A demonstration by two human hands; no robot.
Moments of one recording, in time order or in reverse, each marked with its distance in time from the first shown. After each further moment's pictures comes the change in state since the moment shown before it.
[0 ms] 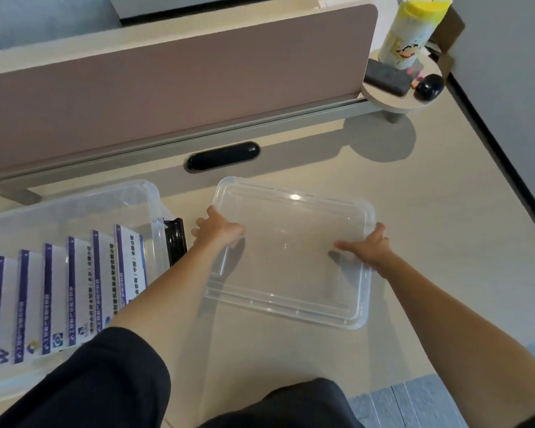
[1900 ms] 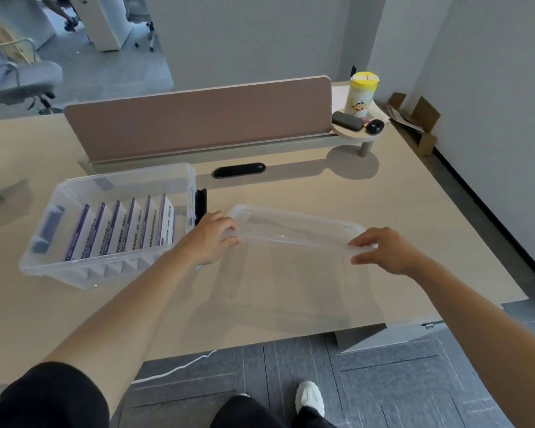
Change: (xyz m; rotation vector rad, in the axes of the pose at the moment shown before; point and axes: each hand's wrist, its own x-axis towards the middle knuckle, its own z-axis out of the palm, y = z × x) left_hand -0.216 -0.125 -0.008 0.235 0.281 0.960; right_hand -0.177 0.112 -0.113 -0.242 -0.097 -0.809
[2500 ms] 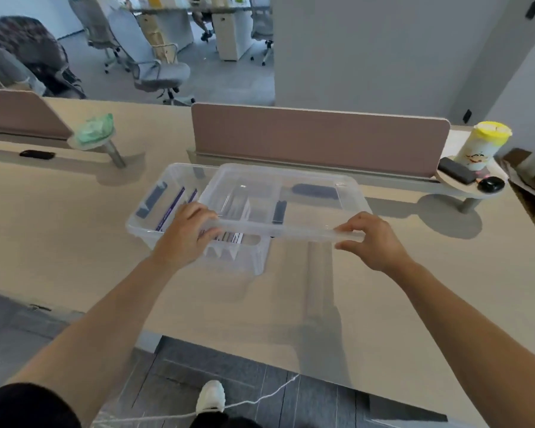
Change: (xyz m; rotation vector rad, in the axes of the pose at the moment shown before) left_hand -0.116 -0.090 -0.073 0.179 0.560 -0.171; right_hand 0.095 -0.153 0.056 -0.102 0.113 -0.570
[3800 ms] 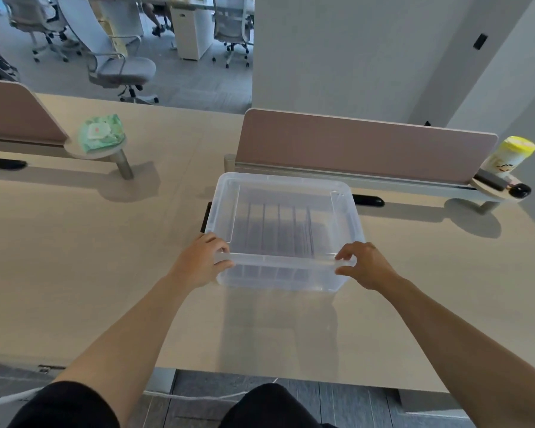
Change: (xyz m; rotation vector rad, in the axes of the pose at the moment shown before) left_hand -0.022 -0.281 -0.011 -0.211 -0.257 -0.031; right_hand 0.076 -0.155 0.215 -0.203 -0.149 0.387
